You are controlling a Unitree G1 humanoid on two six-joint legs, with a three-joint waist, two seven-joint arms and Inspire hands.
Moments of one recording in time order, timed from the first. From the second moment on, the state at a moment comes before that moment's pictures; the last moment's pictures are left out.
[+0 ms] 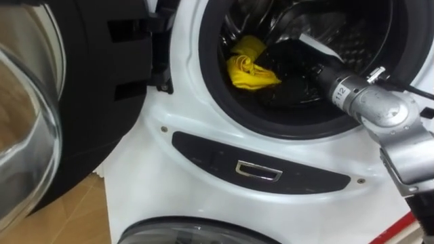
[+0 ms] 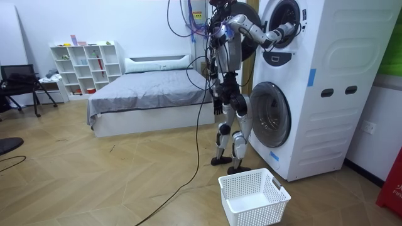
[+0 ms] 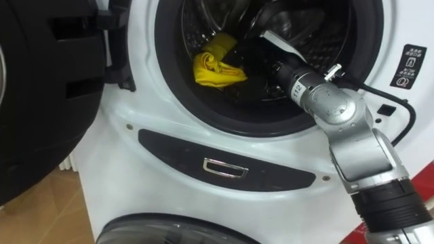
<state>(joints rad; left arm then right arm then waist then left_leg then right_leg) 0.16 0.30 0.03 1.07 0.01 0.21 0.04 -0.69 -0.53 0.18 0.20 -0.09 0.22 0.37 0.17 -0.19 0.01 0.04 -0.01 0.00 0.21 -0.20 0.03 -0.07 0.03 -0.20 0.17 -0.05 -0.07</state>
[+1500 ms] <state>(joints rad) 0.25 0.25 0.04 1.16 -0.01 0.06 0.06 -0.20 -0.50 -0.01 -0.56 0.46 0.15 0.30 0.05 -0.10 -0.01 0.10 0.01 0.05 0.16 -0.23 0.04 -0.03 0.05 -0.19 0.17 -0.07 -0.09</state>
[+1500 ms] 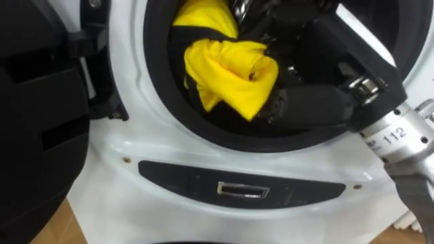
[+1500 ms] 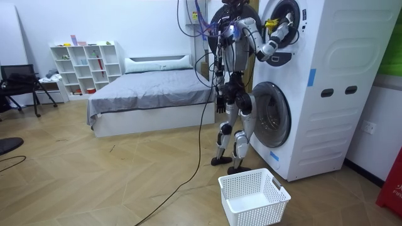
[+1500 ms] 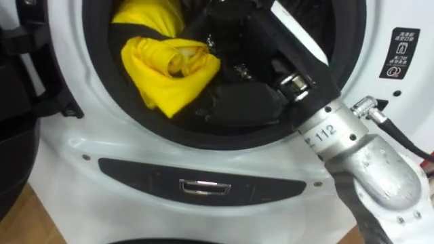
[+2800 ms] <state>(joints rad) 0.26 0.26 0.12 1.15 -0.01 -0.01 0.04 0.00 -0.51 -0.37 -0.58 0.67 0.05 0.56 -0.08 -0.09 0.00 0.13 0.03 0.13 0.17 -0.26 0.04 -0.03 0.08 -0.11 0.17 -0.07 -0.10</state>
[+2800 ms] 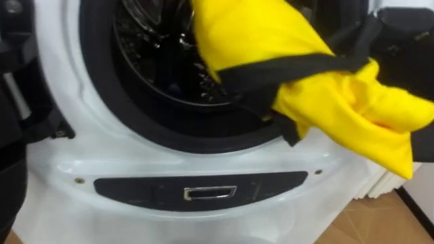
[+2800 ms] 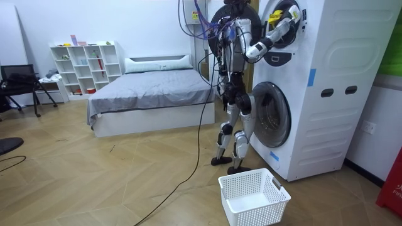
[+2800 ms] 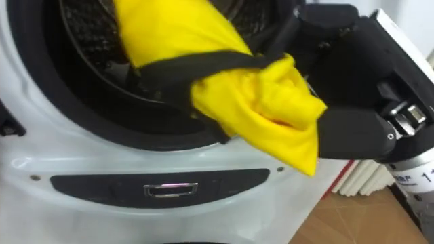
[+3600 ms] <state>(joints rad) 0.25 0.26 0.18 1.15 0.02 -0.01 0.05 0.15 -0.51 -0.55 -0.56 0.68 0.05 0.46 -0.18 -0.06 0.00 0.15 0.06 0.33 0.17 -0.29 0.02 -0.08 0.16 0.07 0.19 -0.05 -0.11</state>
